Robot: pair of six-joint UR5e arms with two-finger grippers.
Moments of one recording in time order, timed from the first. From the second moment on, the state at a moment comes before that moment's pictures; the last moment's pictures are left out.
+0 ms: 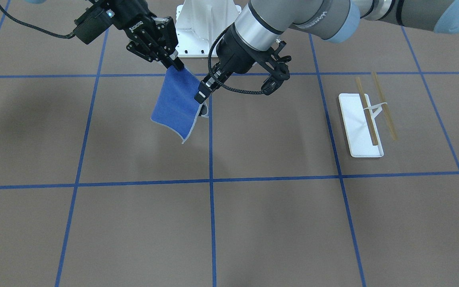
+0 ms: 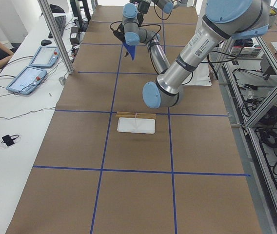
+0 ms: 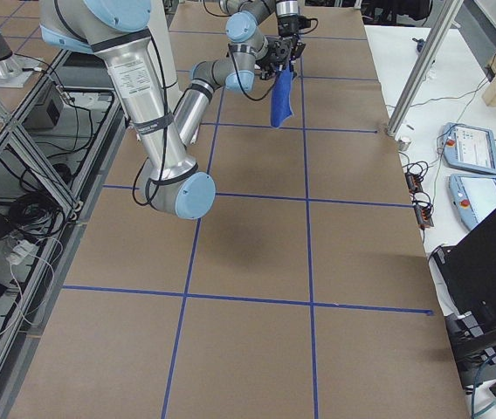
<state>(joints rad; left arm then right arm) -0.75 -2.38 -1.74 -1.96 -2.13 -2.33 0.70 -1.12 2.13 -1.16 1.91 1.65</state>
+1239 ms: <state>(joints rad) -0.94 -2.07 -2.03 -1.69 -2.29 -1.75 1.12 -1.29 2.12 -1.88 2.23 0.81</state>
